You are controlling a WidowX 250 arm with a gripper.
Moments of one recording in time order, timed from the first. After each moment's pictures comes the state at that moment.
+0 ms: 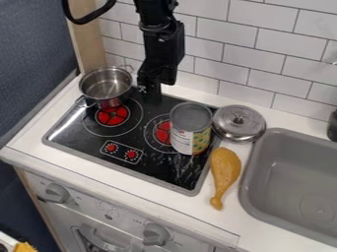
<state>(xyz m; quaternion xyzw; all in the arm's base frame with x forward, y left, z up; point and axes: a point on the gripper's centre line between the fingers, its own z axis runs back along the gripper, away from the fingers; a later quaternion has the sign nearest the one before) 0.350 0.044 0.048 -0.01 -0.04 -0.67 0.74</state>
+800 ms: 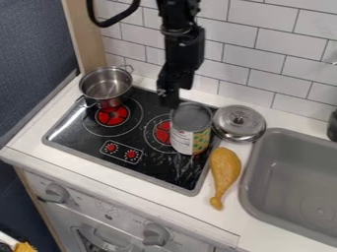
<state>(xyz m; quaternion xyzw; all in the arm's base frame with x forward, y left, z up) 0.364 0.011 0.046 -0.01 -0.03 -0.68 0.73</state>
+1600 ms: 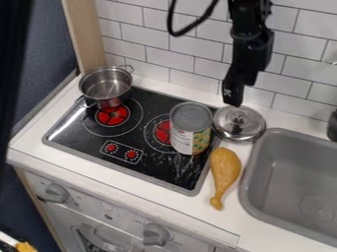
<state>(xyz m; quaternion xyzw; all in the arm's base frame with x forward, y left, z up) 0.429 -0.059 0.021 0.01 -0.07 -0.73 0.68</state>
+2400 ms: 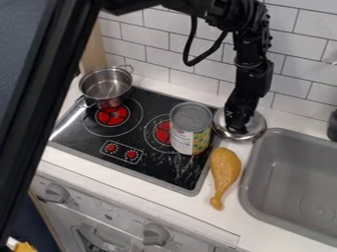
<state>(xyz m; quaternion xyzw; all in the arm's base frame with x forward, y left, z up) 0.442 -0.065 -0.029 -0.01 -0.06 -0.75 0.66</state>
